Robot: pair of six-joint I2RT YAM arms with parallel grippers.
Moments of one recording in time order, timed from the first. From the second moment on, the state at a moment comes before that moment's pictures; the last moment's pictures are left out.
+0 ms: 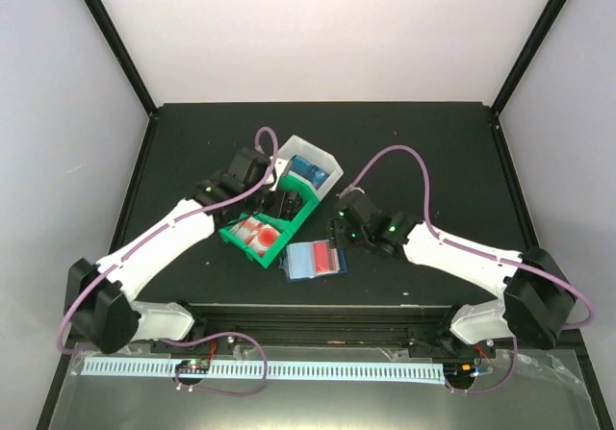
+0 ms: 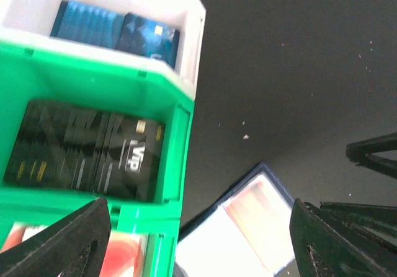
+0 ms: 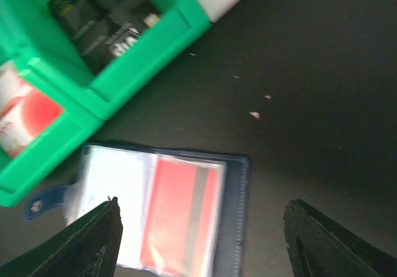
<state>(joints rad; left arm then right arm) -0.59 1.25 1.02 -0.57 0.11 -0.28 0.92 1.37 0.92 -0.47 0.17 0.63</state>
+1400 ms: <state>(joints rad) -0.52 2.09 1.59 -0.90 0.05 -0.08 0.69 1.49 0.74 -0.30 -0.11 0.55</state>
